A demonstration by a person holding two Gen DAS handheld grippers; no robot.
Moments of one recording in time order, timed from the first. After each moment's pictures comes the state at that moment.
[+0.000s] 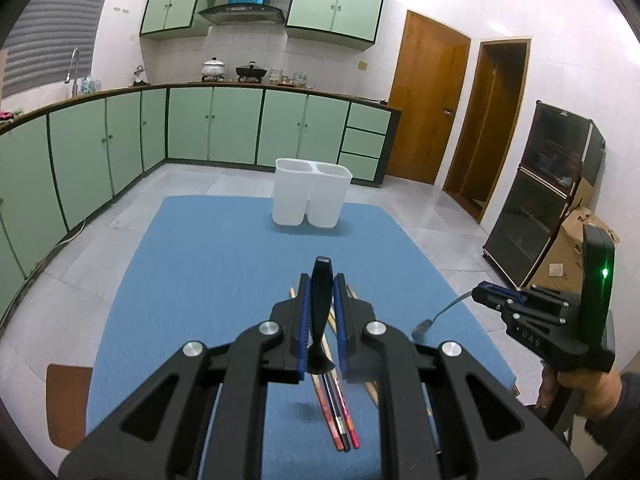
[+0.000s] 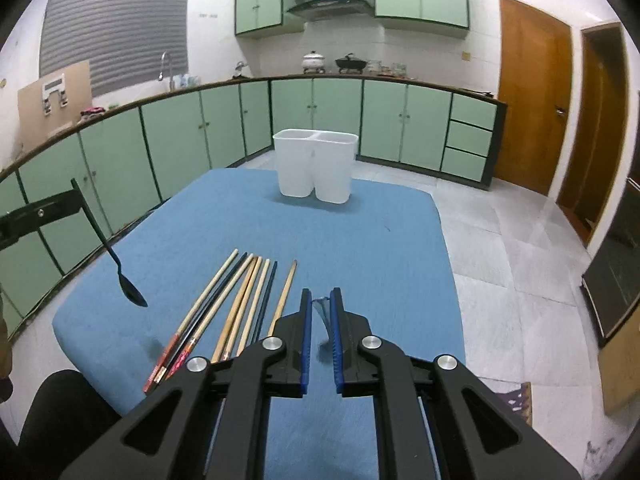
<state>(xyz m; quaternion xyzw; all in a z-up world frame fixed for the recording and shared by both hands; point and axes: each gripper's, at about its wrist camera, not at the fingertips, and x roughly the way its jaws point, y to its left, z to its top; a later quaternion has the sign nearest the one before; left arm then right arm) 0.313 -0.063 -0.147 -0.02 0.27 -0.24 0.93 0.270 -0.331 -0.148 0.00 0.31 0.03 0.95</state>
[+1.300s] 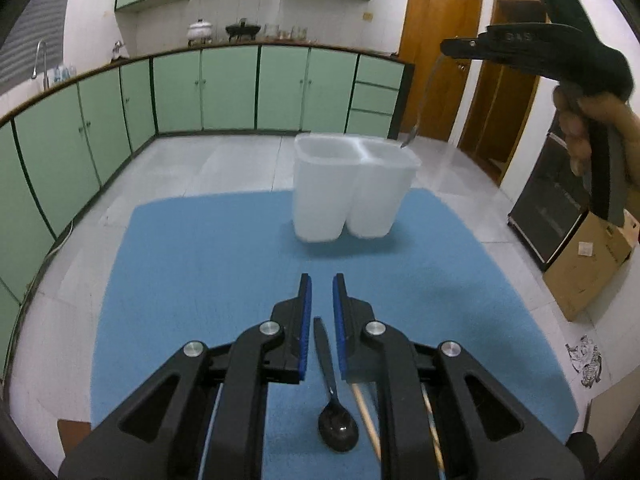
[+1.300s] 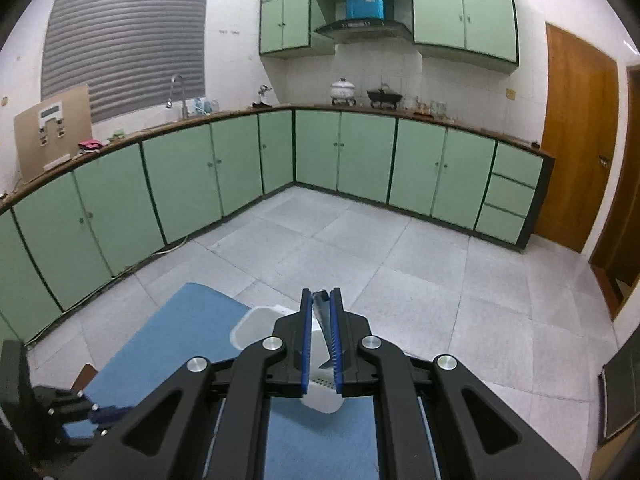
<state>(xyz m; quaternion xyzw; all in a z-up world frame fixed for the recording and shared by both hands) 0.524 -0.102 -0.191 0.03 0.35 -0.24 0.91 0.581 -0.353 -0.043 -0.01 0.28 0.08 0.96</state>
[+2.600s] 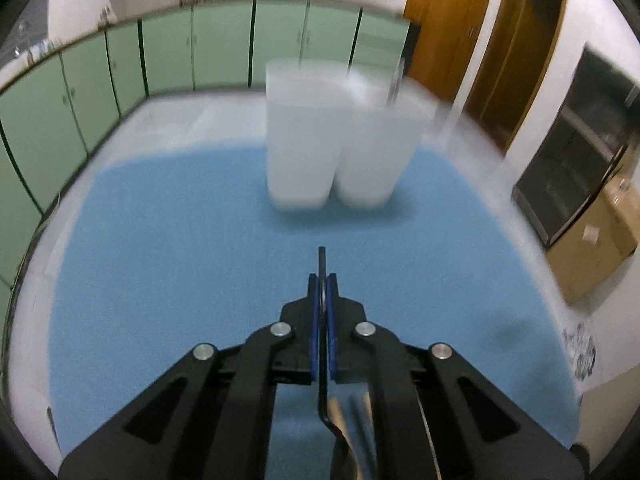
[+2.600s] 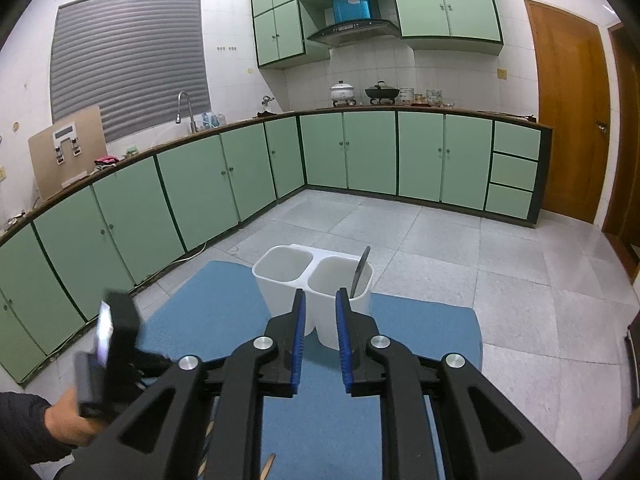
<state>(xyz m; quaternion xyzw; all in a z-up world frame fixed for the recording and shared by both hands) 0.565 -0.130 -0.206 0.03 0.40 -0.24 0.89 0.478 -0.377 -0.073 0.04 0.26 0.10 0.96</state>
